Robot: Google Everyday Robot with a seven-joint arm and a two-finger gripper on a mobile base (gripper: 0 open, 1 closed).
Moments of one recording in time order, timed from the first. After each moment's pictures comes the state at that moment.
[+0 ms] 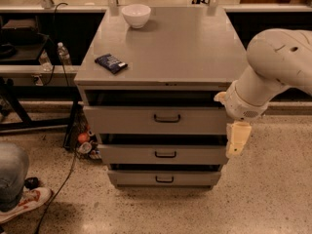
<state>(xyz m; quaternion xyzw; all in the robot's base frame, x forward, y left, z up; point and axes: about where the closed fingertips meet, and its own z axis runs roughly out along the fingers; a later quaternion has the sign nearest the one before) 0.511 -0.195 0.774 -0.70 0.70 0.00 0.12</state>
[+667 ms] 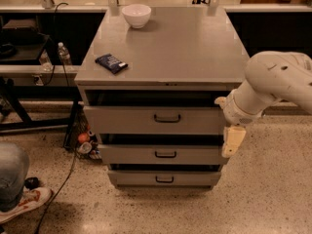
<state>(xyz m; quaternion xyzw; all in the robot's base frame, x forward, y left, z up) 0.547 -0.207 0.725 -0.69 0.71 -0.01 0.15</state>
